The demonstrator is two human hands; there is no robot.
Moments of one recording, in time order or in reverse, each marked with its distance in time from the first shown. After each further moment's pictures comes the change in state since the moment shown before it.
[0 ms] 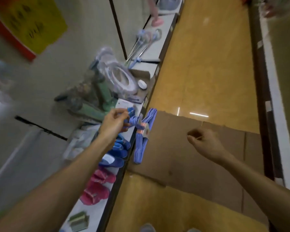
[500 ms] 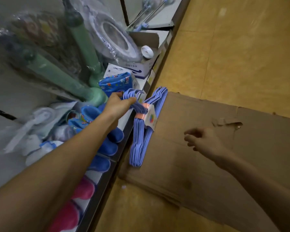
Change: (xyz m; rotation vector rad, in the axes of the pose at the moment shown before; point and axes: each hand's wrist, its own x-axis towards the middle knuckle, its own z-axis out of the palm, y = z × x) left_hand 0.202 -0.230 0.075 0.209 0.071 -0.001; right_hand 0.158 0.170 0.223 0.261 -0.098 0.131
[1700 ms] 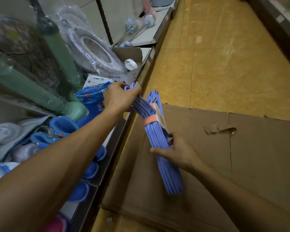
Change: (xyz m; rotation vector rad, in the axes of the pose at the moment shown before) left_hand 0.029 0.019 0.064 0.041 0.124 0.314; right_hand 0.056 0.037 0.059 -0.132 0.066 -0.097
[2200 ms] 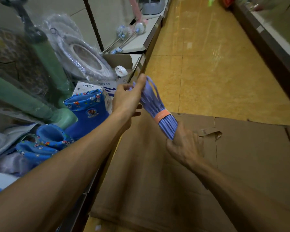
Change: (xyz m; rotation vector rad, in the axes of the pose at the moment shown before) left_hand -0.031 0.039 0.032 -0.290 -0.166 -0.052; right_hand -0.006 -0.007 -0.049 -0.457 0.414 -0.103
